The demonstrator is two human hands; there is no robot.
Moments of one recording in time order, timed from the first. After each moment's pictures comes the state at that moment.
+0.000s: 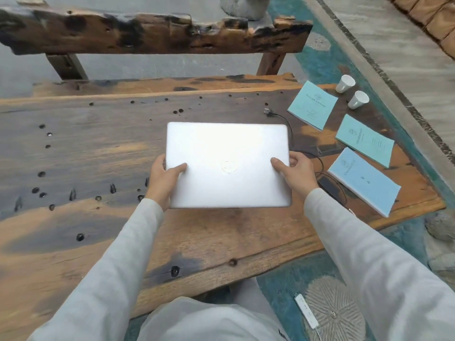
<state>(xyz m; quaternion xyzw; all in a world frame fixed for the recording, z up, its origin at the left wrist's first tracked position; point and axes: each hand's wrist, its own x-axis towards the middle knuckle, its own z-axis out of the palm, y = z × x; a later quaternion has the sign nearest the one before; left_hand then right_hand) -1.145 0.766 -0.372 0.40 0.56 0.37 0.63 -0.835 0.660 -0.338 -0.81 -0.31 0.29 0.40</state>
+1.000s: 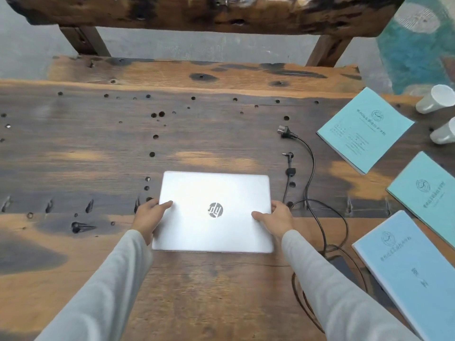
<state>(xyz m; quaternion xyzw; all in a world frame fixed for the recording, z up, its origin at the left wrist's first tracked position) -0.973 0.843 -0.531 0.25 0.77 0.24 0.54 -0.649 0.804 -0.549 -0.80 -0.30 0.48 0.20</state>
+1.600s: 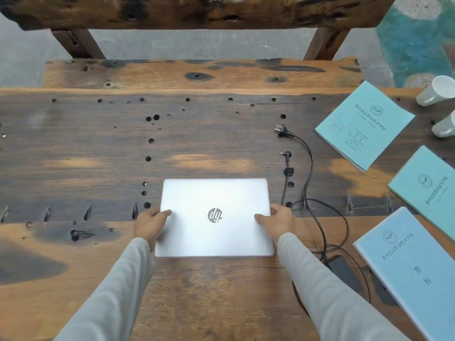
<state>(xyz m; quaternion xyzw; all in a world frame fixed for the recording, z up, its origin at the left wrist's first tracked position) -0.969 0.842 -0.544 0.26 0.81 0.19 0.50 -0.648 0.804 -0.553 -0.83 -0.27 0.45 0.20</state>
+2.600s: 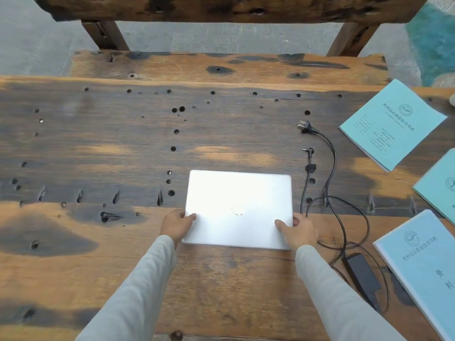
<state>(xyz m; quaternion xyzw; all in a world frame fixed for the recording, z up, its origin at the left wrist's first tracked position) -0.973 0.809 -0.538 0.34 0.79 0.12 0.50 -0.660 0.764 -0.555 -0.86 -0.30 0.38 0.15</state>
